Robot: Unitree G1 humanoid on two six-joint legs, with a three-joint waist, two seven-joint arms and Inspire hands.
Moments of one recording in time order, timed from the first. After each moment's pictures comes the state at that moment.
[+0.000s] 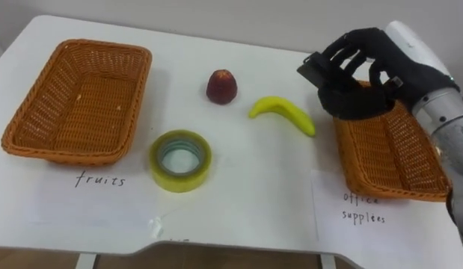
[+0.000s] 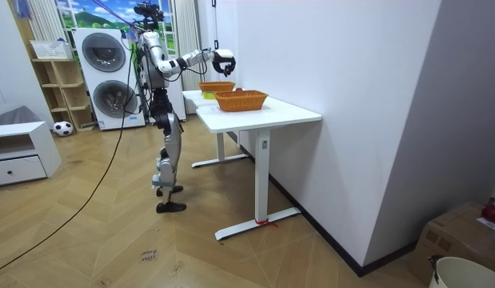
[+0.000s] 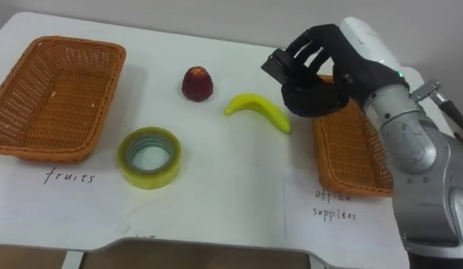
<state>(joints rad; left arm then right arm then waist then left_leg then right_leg) 0.17 0.24 0.10 1.07 0.01 0.01 0.08 -0.17 -0.48 -0.10 -0.25 -0.51 0.14 0.35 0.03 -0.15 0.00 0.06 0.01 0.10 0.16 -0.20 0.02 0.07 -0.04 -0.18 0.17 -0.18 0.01</state>
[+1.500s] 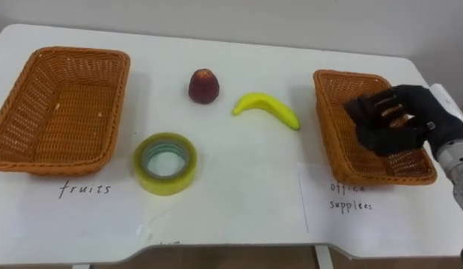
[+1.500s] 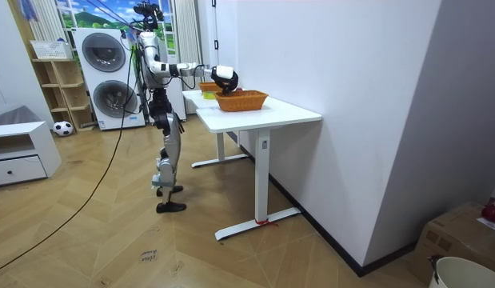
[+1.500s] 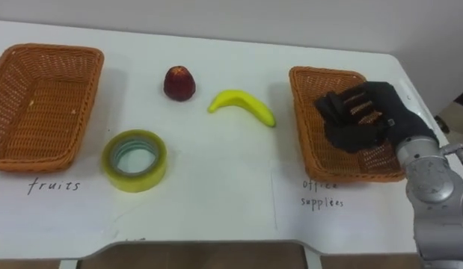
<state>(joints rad) 0.19 0.24 0.09 1.06 -0.01 0.01 0.09 -0.08 -0.51 -0.15 0.11 -0.32 0.12 0.19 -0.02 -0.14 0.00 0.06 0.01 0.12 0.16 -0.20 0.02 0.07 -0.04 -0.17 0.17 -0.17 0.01</state>
